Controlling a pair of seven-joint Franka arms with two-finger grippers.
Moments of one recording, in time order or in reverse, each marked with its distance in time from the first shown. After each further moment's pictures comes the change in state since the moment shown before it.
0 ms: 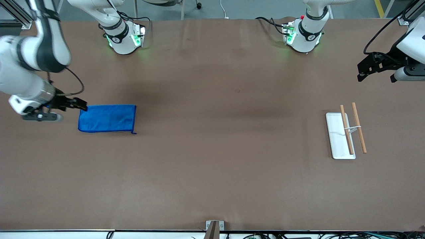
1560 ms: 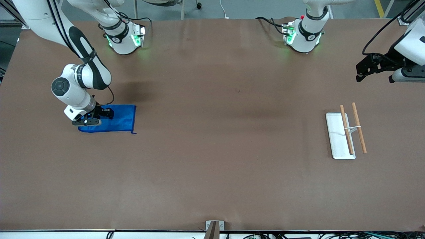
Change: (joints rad) left arm -0.001 0.005 -0.003 0.000 0.000 0.000 -0.002; right arm -0.003 0.294 -0.002 -0.203 -0.002 0.510 -0.049
